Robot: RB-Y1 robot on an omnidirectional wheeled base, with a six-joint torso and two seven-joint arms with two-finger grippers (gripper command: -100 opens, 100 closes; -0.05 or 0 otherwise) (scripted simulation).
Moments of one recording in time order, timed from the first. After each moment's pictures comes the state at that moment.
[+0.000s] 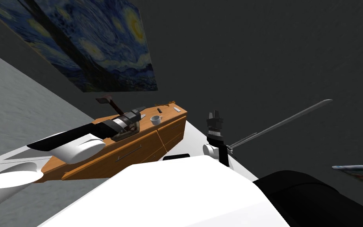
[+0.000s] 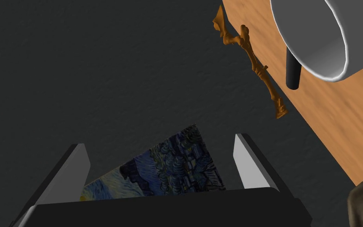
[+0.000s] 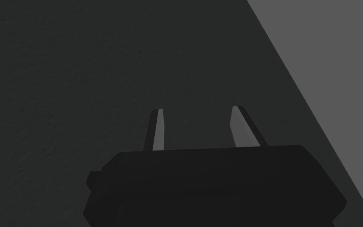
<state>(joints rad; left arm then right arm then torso) 0.39 1.13 0.24 -2.34 0.80 0.17 -0.16 0.52 0.04 0.00 -2.39 -0.12 -0.39 0.09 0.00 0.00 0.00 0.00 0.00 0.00</state>
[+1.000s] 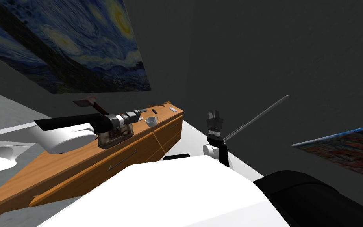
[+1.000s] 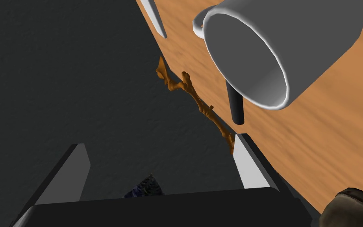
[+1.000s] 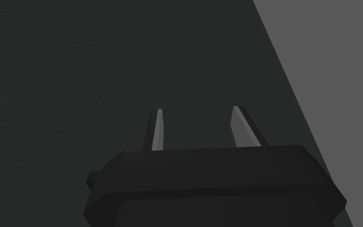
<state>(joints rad) 0.38 1.40 0.31 -2.28 1.03 0.42 -0.10 0.52 0.04 0.00 -2.39 -0.12 -0.39 0.09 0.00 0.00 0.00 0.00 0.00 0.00</state>
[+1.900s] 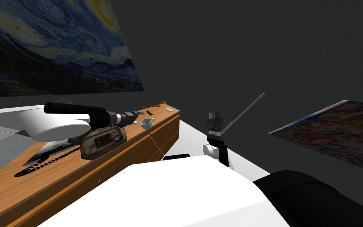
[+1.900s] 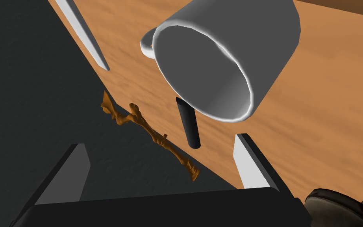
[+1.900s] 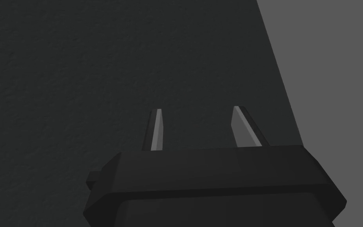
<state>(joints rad) 0.42 1.61 0.39 -2.22 1.23 0.67 -0.03 0.52 0.04 0.00 -2.39 -0.12 -0.39 0.09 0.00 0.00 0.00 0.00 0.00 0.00</state>
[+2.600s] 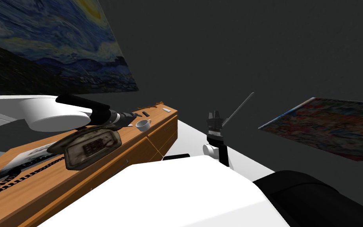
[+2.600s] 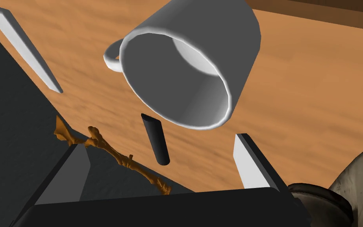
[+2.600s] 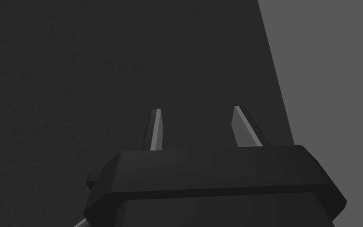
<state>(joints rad) 0.43 1.77 0.43 -2.18 1.38 0.85 0.04 0.52 0.04 0.00 -2.39 -0.12 -0.39 0.09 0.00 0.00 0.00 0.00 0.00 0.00</state>
